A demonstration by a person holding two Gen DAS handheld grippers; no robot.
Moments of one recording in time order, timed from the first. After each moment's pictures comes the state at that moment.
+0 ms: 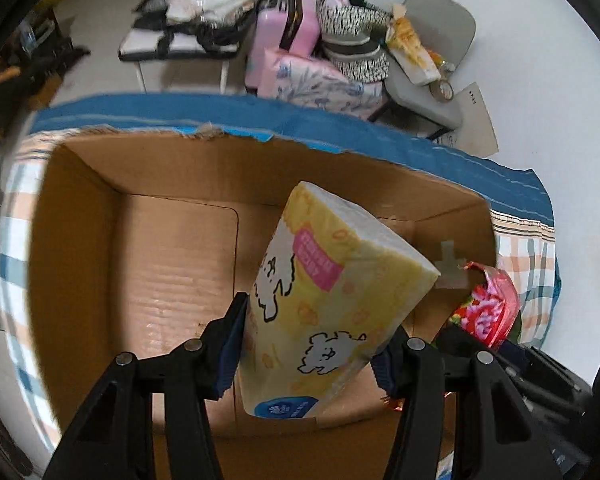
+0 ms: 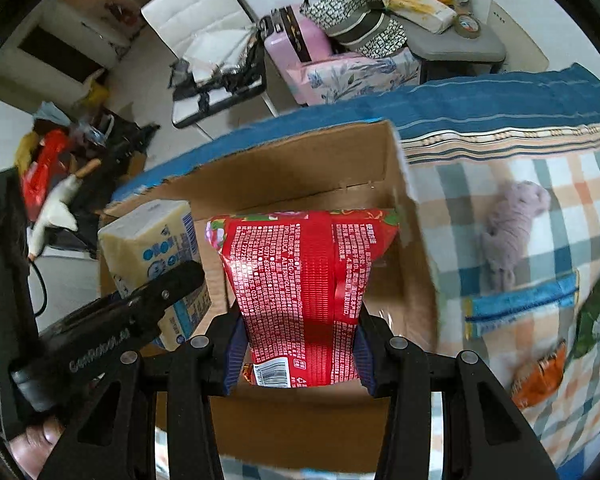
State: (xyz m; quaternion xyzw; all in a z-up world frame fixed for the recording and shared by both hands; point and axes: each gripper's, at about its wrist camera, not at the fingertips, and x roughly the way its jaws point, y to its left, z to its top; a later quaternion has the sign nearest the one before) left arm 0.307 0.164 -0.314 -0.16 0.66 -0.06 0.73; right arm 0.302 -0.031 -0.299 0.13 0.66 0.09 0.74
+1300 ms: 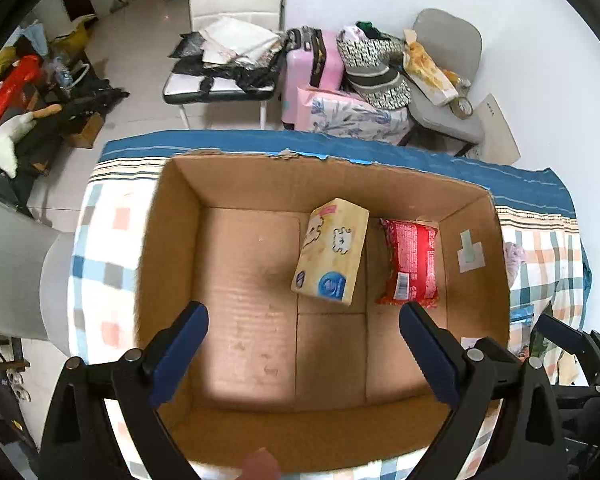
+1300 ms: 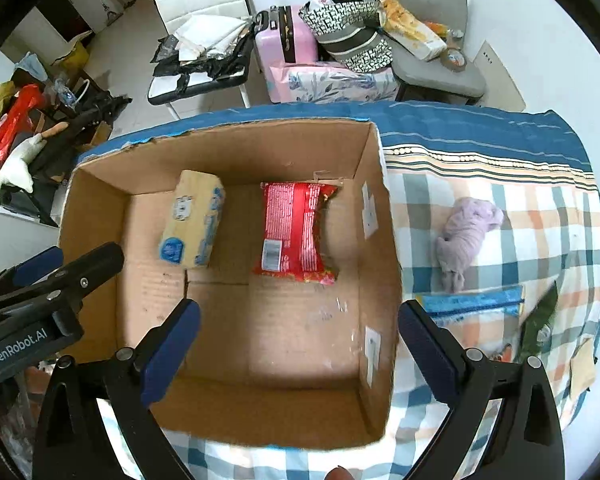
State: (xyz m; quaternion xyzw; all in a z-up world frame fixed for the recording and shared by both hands) left arm 0.249 0.178 -0.244 -0.08 0.61 0.01 0.79; right arm 0.264 -0.015 -0.264 0.01 0.65 0.05 0.76
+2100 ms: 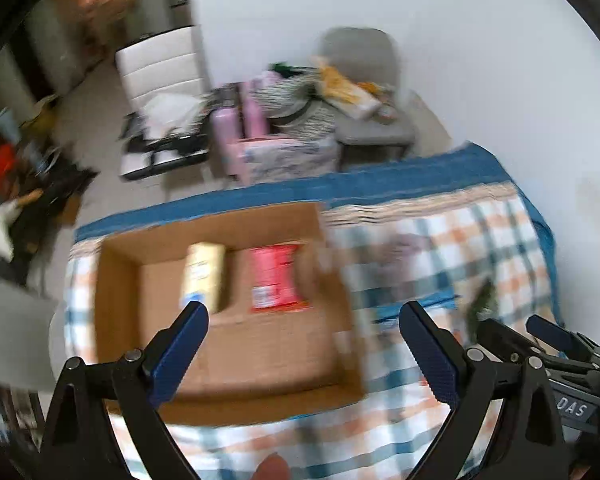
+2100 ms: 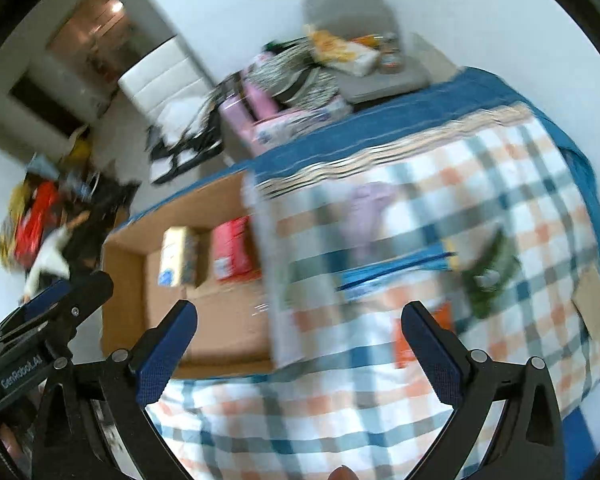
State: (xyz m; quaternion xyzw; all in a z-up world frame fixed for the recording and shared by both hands) left arm 0.226 -0.007 -0.156 0.02 0.55 -0.08 0.83; right arm 0.190 -0.199 -0.183 0.17 0.58 0.01 0.80
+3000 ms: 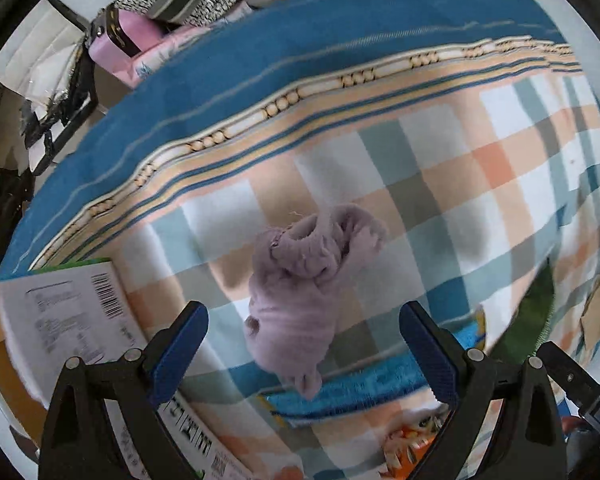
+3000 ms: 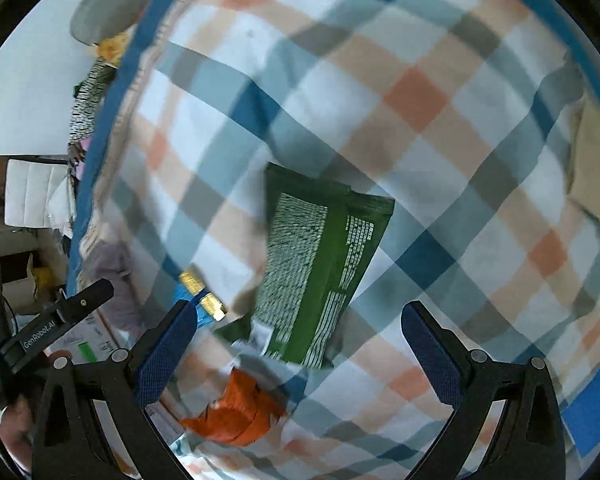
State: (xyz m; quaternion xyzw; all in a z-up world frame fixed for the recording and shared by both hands) left arm 0.356 -0.201 -0.392 0.12 0.73 -0.12 0.67; right arm 0.198 -0.446 -0.410 0.38 0.66 -0.16 0.63
